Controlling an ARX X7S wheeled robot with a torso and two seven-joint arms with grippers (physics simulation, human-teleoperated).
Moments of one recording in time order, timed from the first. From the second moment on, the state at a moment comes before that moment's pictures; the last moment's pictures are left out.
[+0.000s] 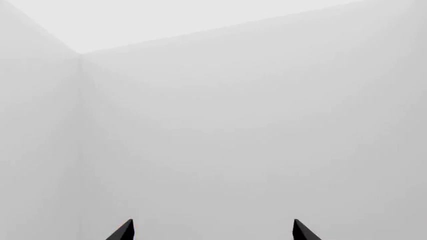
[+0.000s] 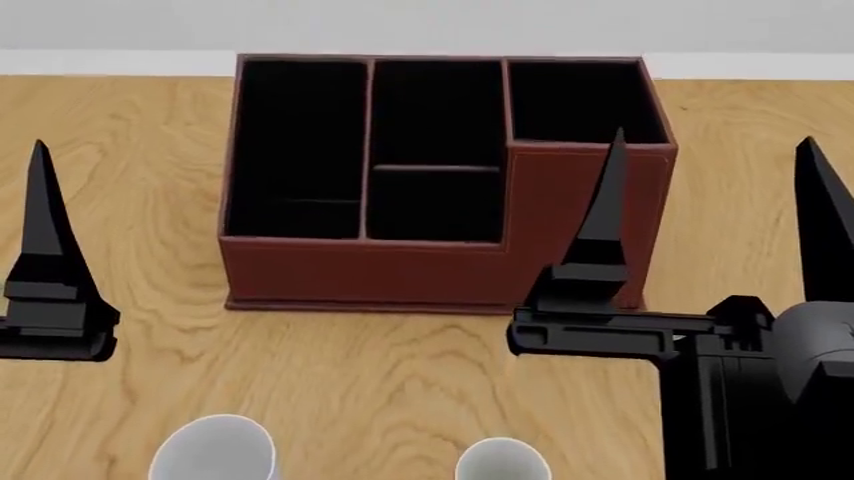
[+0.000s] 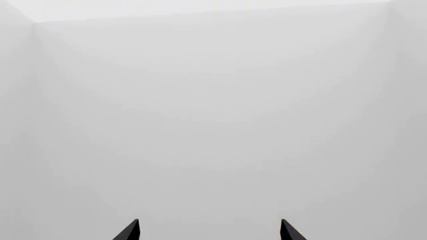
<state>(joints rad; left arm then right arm) -0.35 -0.22 0.13 0.80 -0.01 -0.56 -0.20 0.38 0.23 0.10 -0.83 0.38 0.67 0.19</state>
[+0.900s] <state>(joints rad) -0.34 -0.24 0.13 0.81 -0.04 -0.56 -0.23 0.35 0.25 0.10 -0.83 0.40 0.65 0.22</state>
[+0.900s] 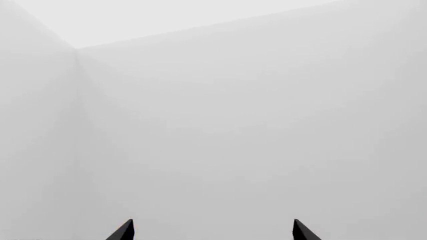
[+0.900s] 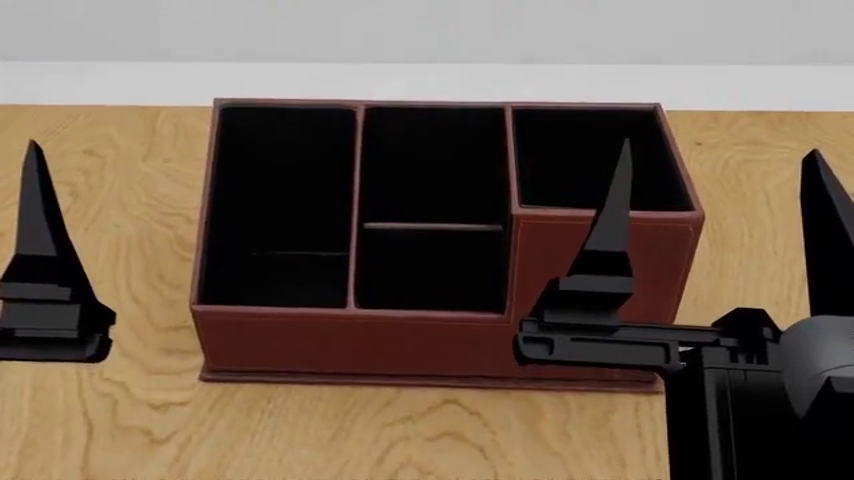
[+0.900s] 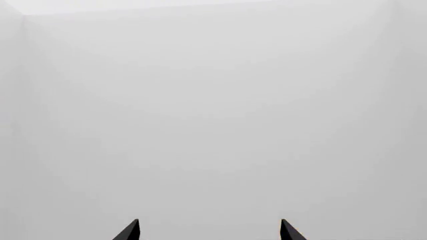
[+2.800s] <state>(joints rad) -0.34 -0.27 0.14 0.80 -0.09 -0.51 -0.28 0.29 0.30 0.10 -0.82 0.46 0.59 0.26</state>
